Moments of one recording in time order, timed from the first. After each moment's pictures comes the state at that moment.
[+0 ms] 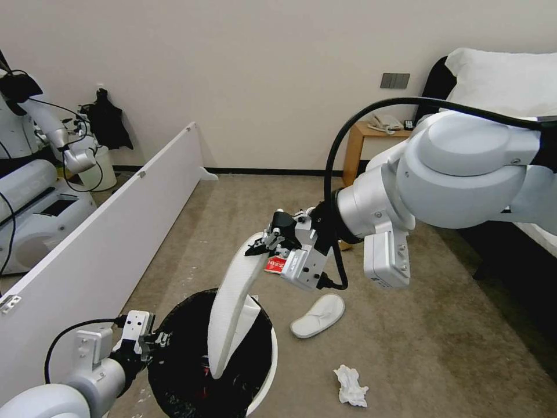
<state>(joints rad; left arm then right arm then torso) 1.63 -0.80 -0.71 -2.41 -1.01 0.74 -0.39 -1.79 -0.79 1.56 2.15 0.17 0.18 -0.48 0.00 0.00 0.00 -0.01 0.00</state>
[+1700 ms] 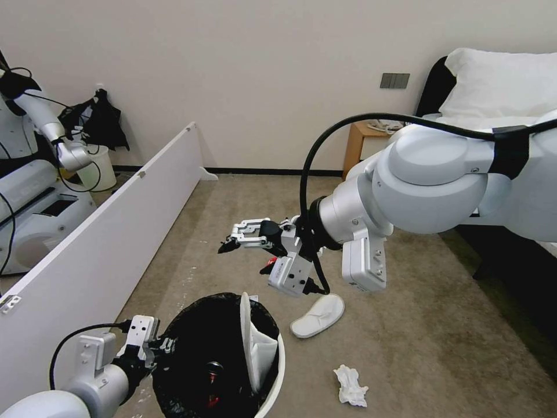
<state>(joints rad) 1.64 -0.79 -0.70 -2.44 -1.05 0.74 -0.41 -1.84 -0.84 1.57 2.13 0.16 0.16 -0.47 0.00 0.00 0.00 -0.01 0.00</state>
